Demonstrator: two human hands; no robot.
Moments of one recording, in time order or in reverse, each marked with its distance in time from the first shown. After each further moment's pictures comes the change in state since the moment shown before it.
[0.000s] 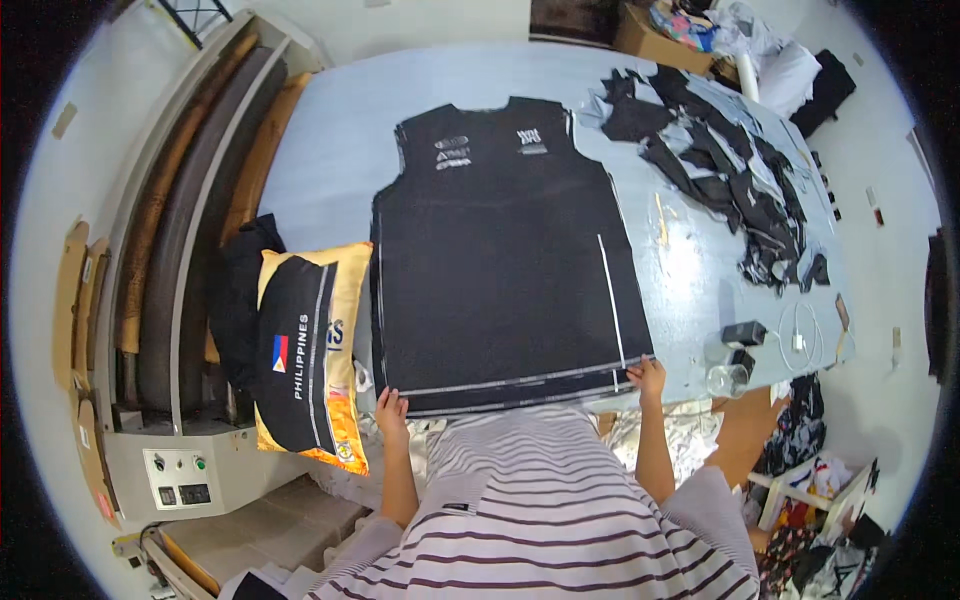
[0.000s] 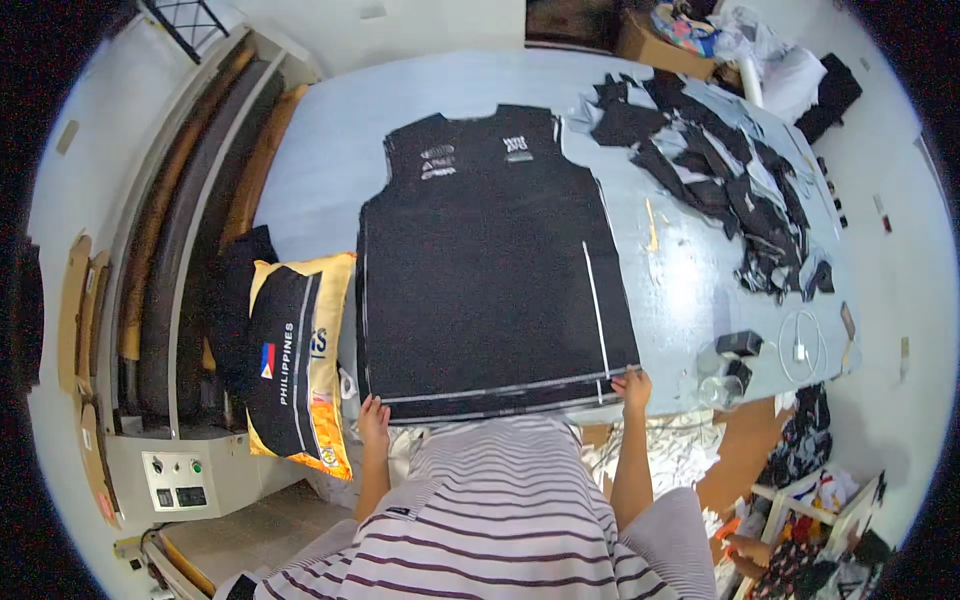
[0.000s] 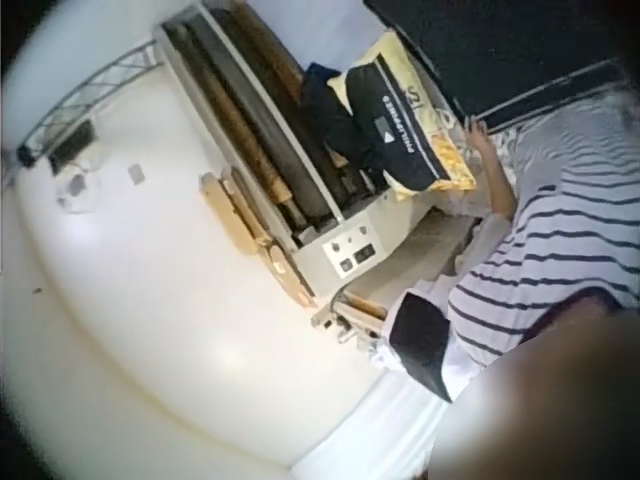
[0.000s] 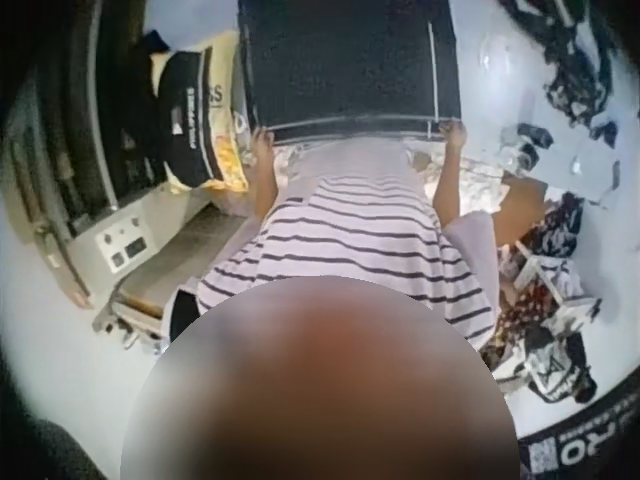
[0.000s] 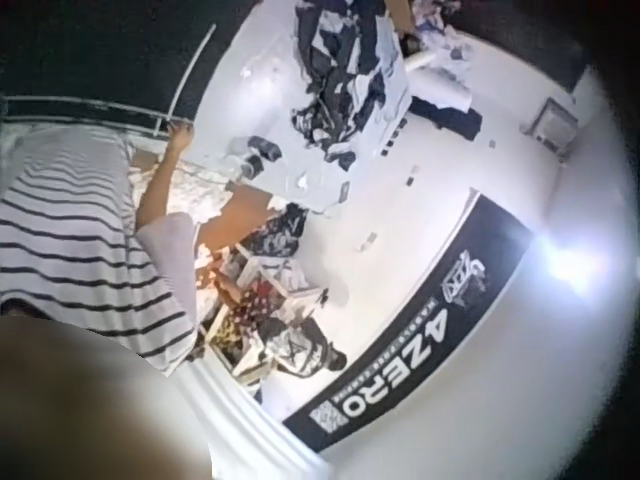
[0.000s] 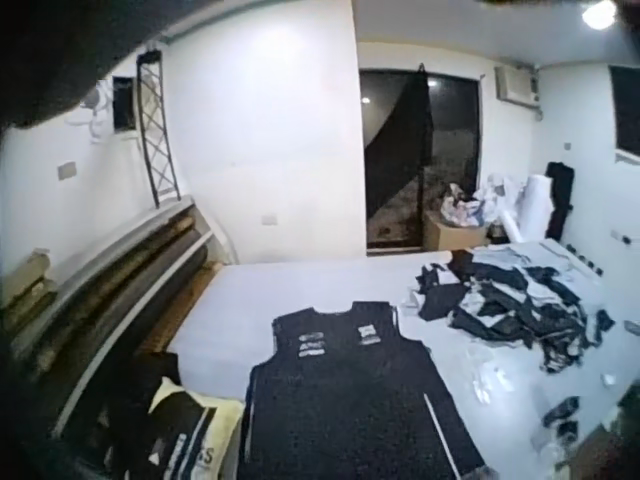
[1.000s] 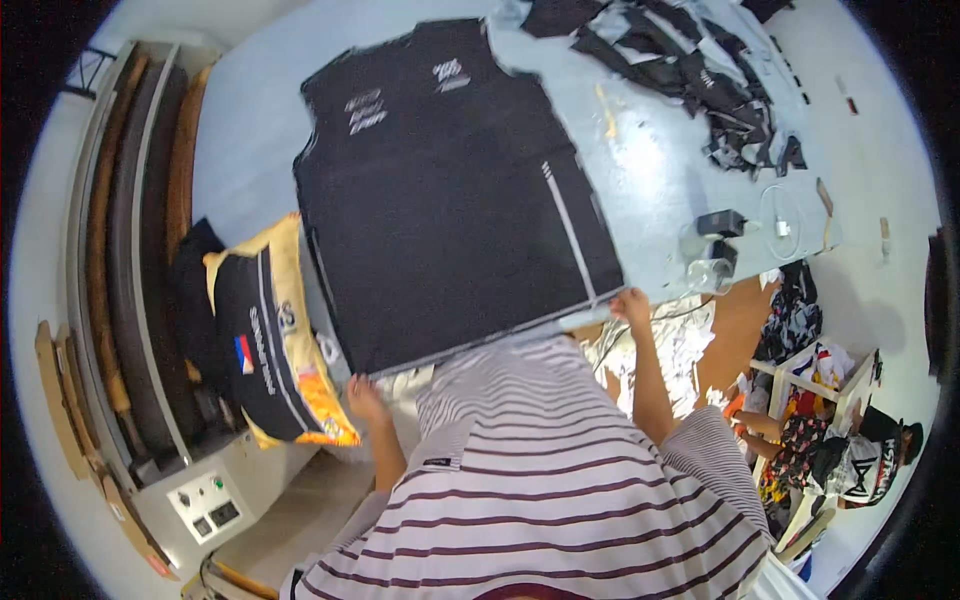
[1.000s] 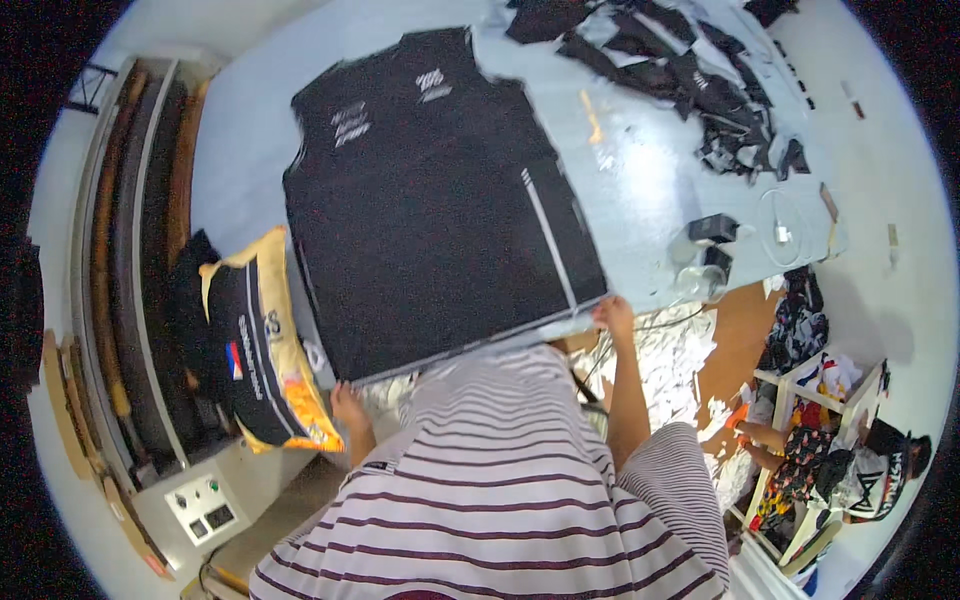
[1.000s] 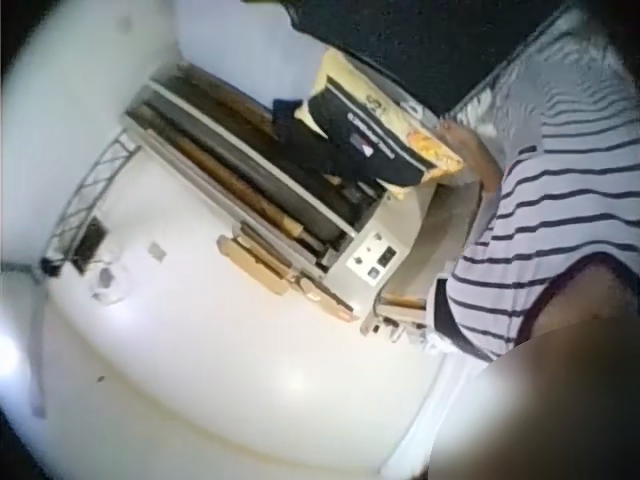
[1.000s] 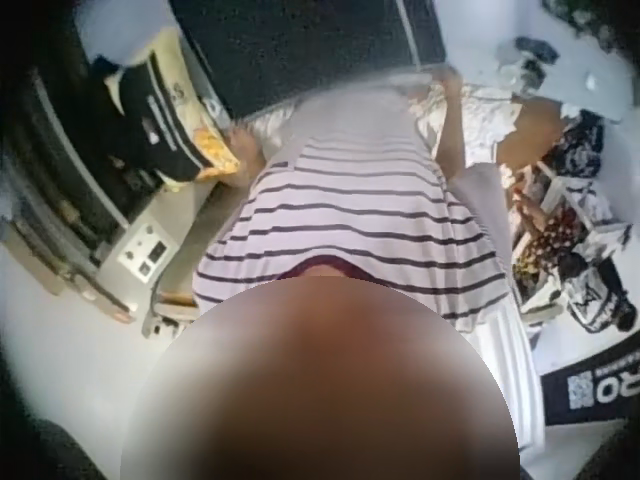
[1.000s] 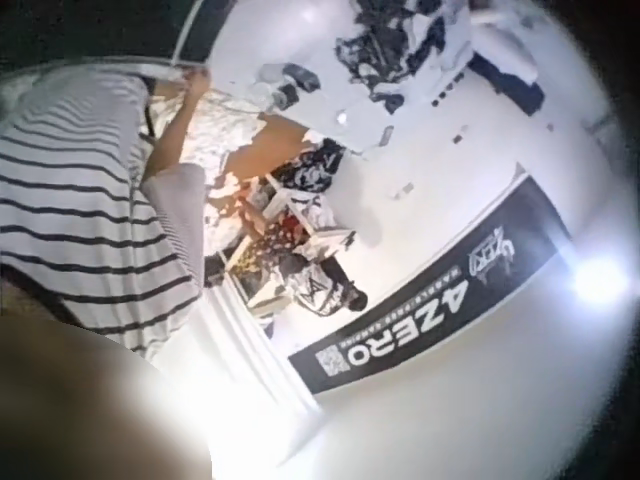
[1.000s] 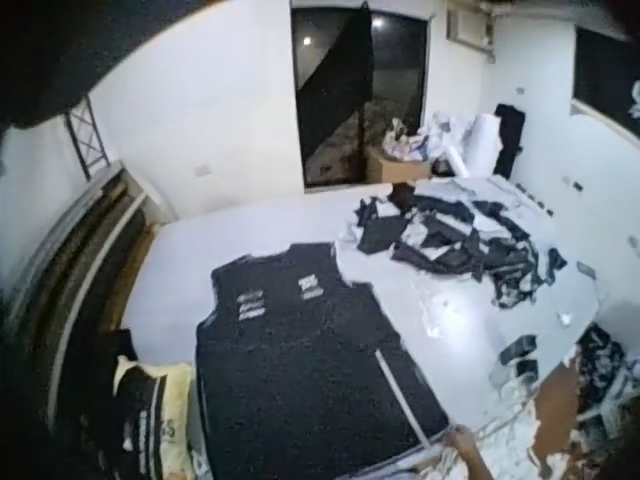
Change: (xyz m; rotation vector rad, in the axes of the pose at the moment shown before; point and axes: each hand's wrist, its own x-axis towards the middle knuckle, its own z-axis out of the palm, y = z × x) left_hand -0.025 -0.010 -0.030 0.346 0.050 0.283; right_hand -0.018 0.023 -0.070 -0.185 -0.068 0.116
